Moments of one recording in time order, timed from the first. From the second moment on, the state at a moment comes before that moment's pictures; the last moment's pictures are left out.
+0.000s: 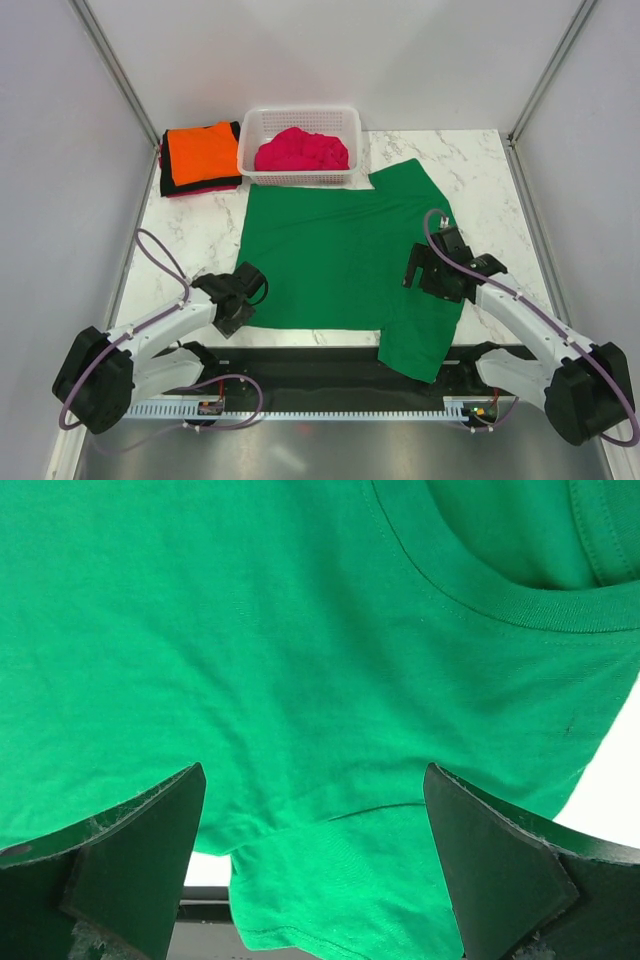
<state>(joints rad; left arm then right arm) -0.61 1.07 0.50 -0.91 -0.40 -1.42 0.40 1.05 0.67 -0.69 0.08 0.70</state>
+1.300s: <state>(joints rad) -0.56 0.86 0.37 -0.70 -0.45 -1.36 0.39 1.25 0.69 -0.67 0.34 0.73</state>
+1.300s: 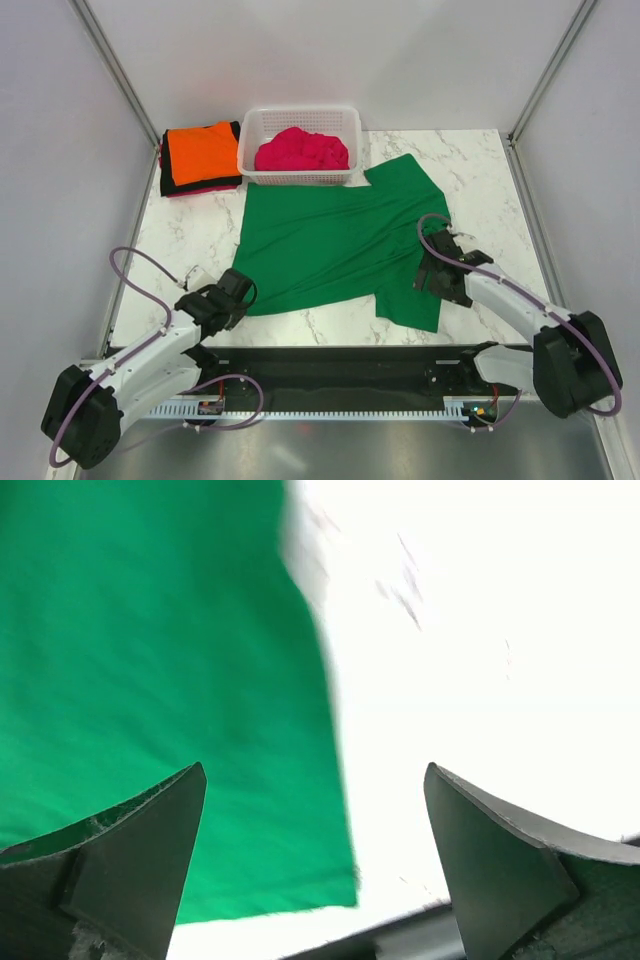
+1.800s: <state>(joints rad) -0.55 0.81 0.35 -0.70 -0.44 -1.36 0.54 1.12 0.52 -0.69 0.24 0.90</state>
